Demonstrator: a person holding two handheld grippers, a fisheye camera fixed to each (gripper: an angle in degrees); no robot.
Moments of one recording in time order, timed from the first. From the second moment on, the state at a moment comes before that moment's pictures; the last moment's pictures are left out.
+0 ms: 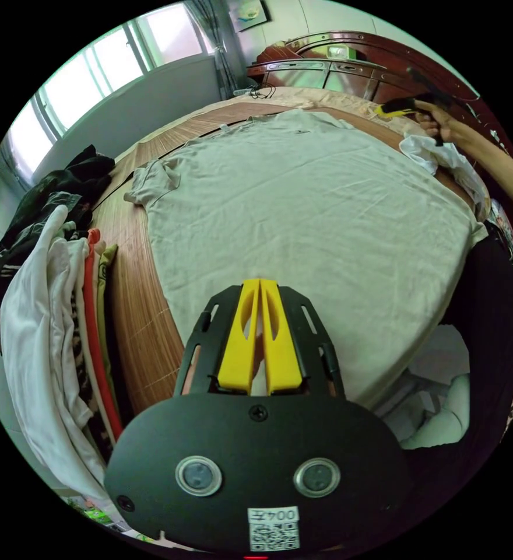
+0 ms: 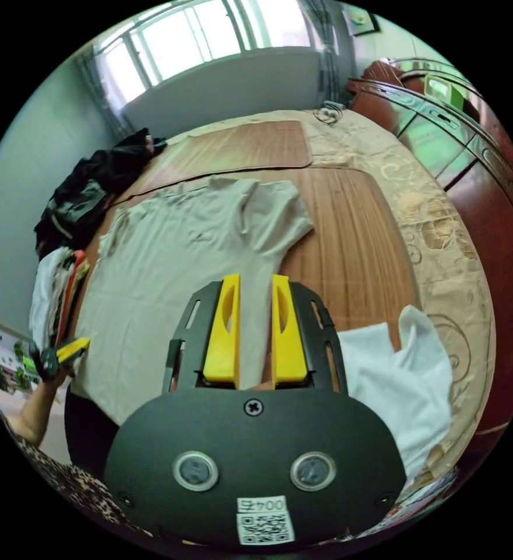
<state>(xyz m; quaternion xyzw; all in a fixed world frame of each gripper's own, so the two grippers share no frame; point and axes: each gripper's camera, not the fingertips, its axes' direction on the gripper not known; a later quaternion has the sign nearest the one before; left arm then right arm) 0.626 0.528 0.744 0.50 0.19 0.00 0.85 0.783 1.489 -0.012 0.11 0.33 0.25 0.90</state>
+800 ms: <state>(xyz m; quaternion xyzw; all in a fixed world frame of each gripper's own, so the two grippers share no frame) 0.566 0.518 0.790 0.48 0.32 0.00 0.81 0.947 1.522 -0.085 0.11 0.30 0.41 0.85</state>
